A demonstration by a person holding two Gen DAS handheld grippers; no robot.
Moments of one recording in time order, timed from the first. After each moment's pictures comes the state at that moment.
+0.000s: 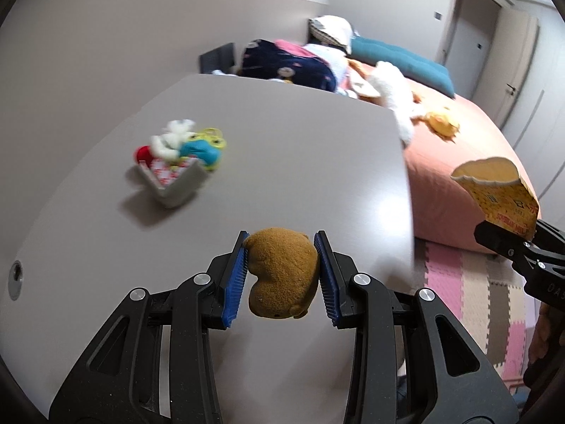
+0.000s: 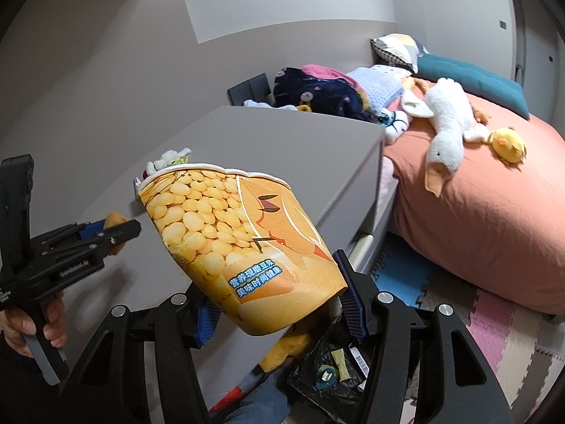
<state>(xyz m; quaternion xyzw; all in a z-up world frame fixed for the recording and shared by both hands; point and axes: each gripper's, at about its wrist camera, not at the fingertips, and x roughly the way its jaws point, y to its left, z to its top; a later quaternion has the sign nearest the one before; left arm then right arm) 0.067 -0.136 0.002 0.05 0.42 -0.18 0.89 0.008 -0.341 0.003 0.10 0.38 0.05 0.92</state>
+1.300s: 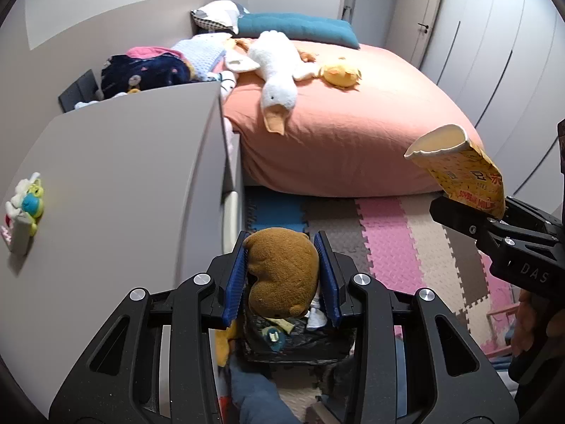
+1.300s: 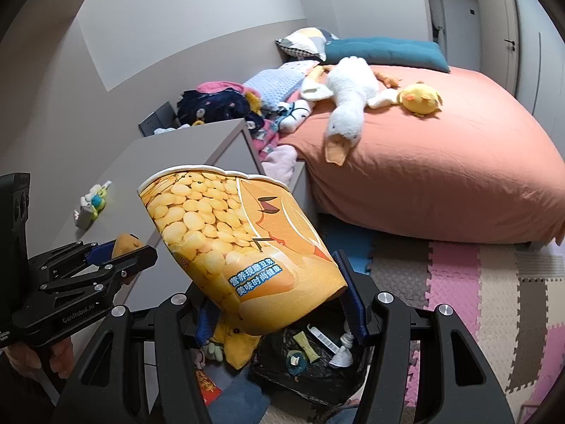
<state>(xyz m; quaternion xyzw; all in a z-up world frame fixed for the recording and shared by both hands) 0.001 -0.309 -0.011 0.13 0.42 -0.34 0.83 -0.089 -0.471 -0.018 0.17 0.37 -0.09 0.91</state>
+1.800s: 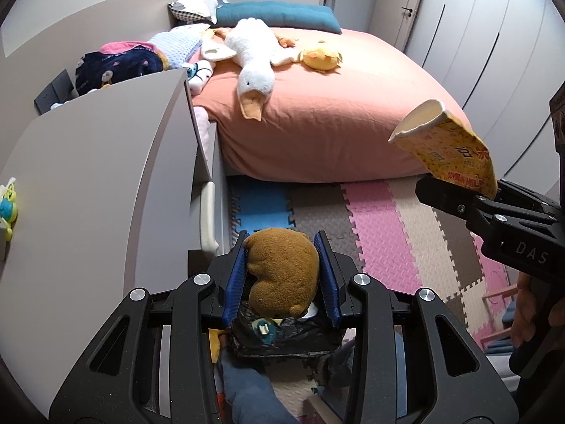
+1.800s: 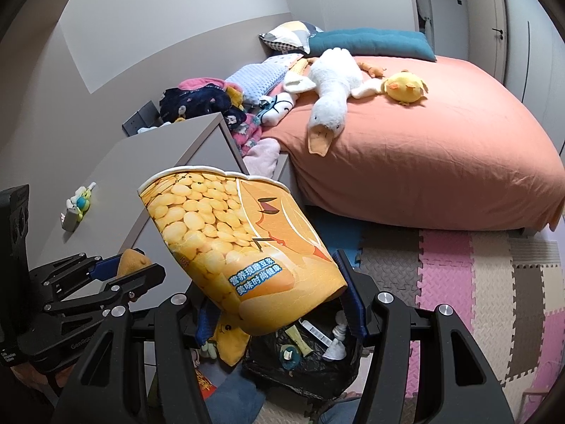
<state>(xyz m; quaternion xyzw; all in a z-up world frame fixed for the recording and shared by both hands) -0.013 -0.335 -0.031 0.15 0.43 -0.37 0.81 -0.092 -0.487 -0.031 0.19 0.38 -0.11 0.90</state>
